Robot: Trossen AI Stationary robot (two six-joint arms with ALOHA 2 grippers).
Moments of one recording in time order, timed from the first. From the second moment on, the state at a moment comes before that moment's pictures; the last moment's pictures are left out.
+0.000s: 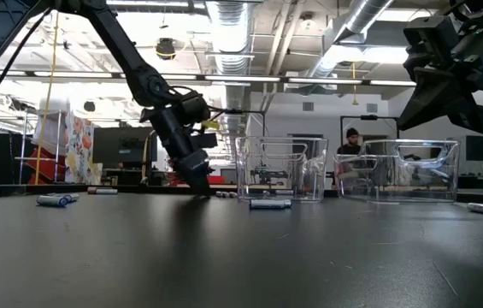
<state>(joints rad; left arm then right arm) 0.68 1.93 1.12 -0.15 0.14 0.34 0.27 0.83 0.48 -0.42 0.39 1.25</state>
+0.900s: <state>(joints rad) 0.63 1.98 1.12 -0.03 0.14 0.36 0.27 0.83 0.48 -0.42 0.39 1.25</state>
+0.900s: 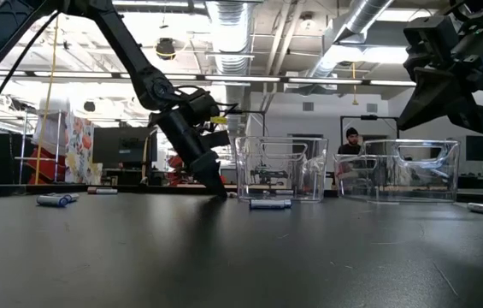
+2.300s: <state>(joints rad) 0.65 1.98 1.12 -0.06 0.13 0.35 0.27 0.83 0.48 -0.42 0.39 1.25</state>
